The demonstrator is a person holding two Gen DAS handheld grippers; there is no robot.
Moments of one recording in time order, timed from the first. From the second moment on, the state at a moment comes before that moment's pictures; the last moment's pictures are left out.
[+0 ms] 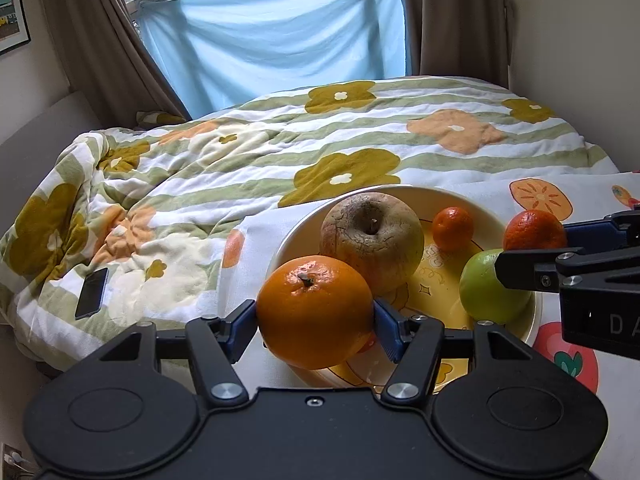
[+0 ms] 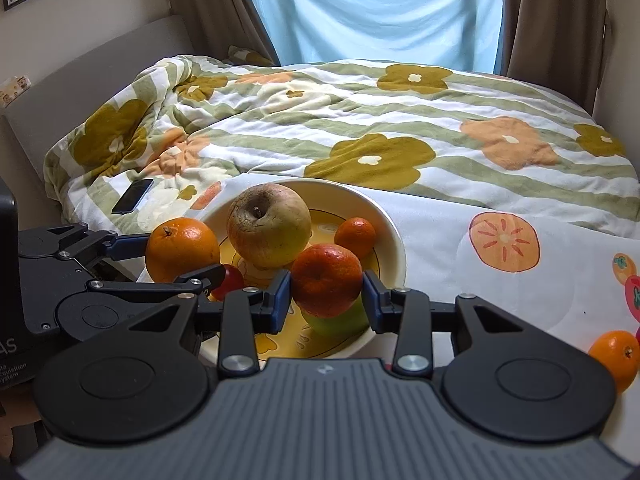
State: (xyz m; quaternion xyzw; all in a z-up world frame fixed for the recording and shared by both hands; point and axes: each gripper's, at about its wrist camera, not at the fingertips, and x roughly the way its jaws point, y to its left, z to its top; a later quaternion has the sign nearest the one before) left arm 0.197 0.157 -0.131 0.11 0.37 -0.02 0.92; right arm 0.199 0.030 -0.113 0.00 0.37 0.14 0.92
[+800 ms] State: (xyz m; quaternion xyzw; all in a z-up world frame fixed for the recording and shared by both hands) left arm 0.159 0.158 -0.127 0.14 0.35 -0.05 0.92; right arm 0.196 0.037 -0.108 -0.02 0.36 0.16 0.92
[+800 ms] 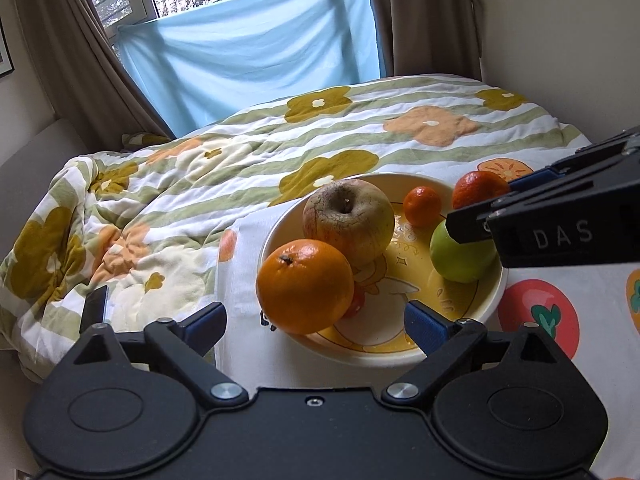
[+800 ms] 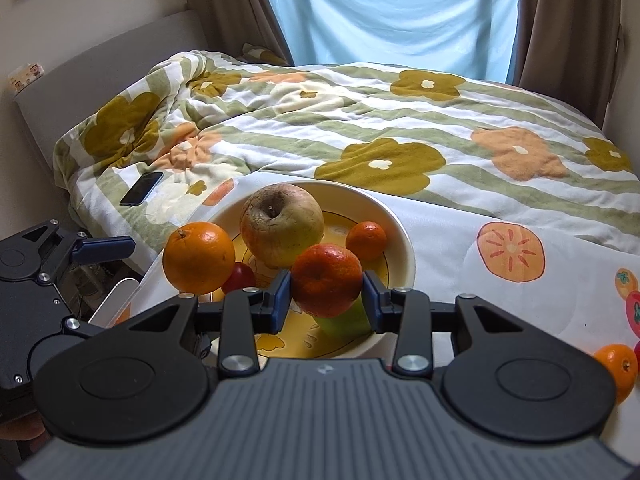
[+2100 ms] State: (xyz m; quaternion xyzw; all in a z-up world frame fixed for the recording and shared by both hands) left arm 0.122 0.144 -0.124 0.12 0.36 -0.06 0.92; right arm 0.160 0.034 -0.101 -0.02 0.36 0.17 0.92
